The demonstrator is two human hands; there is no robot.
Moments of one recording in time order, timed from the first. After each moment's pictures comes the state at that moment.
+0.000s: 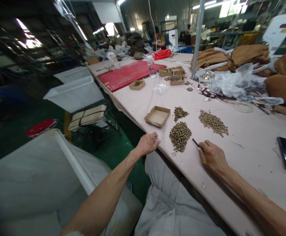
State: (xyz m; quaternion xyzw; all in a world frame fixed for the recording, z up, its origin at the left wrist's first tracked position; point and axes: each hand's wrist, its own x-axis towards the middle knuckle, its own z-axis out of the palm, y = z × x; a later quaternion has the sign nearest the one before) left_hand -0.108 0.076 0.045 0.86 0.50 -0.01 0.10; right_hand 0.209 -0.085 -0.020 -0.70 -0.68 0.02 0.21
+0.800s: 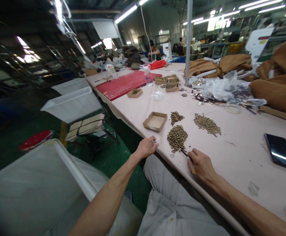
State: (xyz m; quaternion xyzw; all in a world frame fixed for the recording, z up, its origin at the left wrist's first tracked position) left_hand -0.110 0.074 0.050 0.86 0.50 0.00 0.08; right_hand 0.150 -0.108 -0.017 -0.67 -0.70 0.03 0.25
